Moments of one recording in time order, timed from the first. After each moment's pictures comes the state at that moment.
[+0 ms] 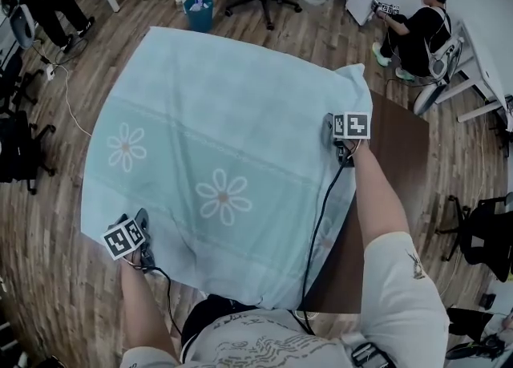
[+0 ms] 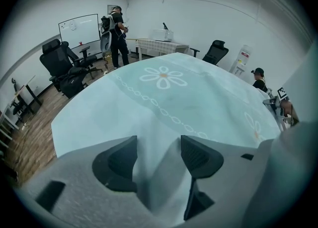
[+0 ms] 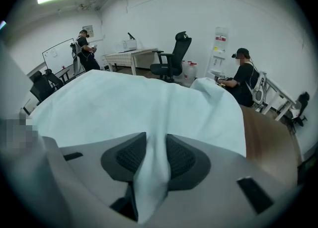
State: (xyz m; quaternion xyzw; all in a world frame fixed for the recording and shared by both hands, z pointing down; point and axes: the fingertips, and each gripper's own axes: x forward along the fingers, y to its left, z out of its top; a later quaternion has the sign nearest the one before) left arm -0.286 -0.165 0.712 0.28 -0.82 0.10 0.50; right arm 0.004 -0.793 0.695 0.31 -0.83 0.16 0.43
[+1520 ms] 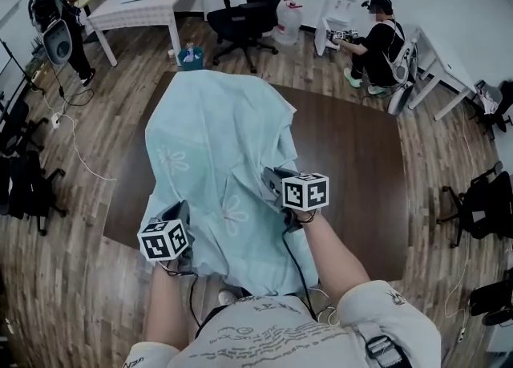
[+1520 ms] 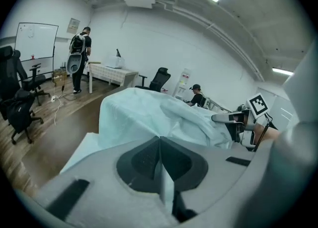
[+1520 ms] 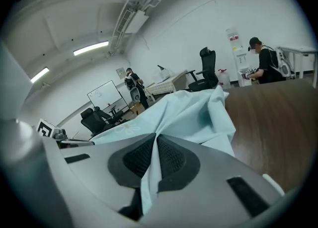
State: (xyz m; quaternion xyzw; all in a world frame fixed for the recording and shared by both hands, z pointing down) left arm -0.201 -0.265 0.572 0.55 -0.75 0.04 0.35; right arm -0.060 -0.464 0.565 0.15 -0.92 0.27 0.23
